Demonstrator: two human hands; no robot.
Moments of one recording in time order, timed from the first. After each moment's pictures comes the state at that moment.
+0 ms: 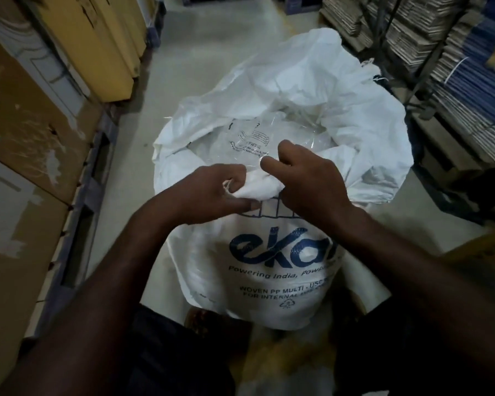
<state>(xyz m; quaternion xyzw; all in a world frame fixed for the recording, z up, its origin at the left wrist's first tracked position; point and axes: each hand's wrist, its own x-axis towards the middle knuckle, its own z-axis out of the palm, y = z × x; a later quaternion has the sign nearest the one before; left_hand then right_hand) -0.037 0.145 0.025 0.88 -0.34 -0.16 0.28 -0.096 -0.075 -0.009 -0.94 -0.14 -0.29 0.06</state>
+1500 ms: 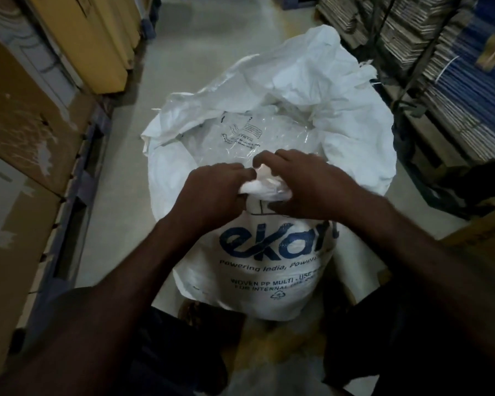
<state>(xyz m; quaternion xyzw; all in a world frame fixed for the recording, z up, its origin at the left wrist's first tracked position) -0.064 0.123 -0.008 0.91 -0.38 0.11 0.11 -0.109 -0.100 -0.006 -0.97 -0.18 -0.07 0.12</state>
